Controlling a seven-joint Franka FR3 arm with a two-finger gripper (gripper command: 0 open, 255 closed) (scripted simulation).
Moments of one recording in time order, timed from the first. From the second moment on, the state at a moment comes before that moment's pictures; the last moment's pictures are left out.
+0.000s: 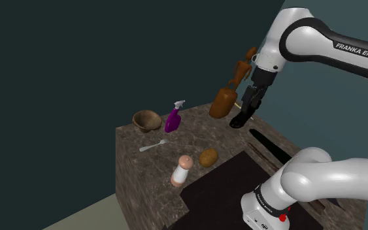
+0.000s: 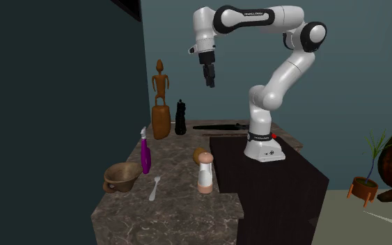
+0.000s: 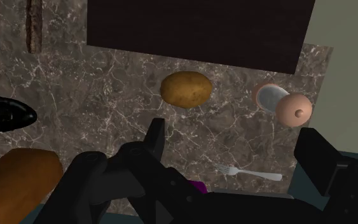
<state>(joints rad) 0.02 -0.75 0.00 -2.41 0.04 1.51 -0.07</state>
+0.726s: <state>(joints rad) 0.10 -0.73 0.15 -2.63 0.13 1.80 0.02</state>
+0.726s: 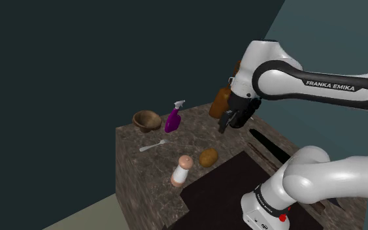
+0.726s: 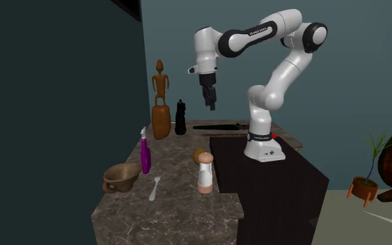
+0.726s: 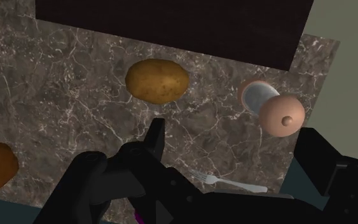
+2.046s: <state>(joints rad) 0.19 -0.26 0.47 -2.77 0.17 2.47 0.25</state>
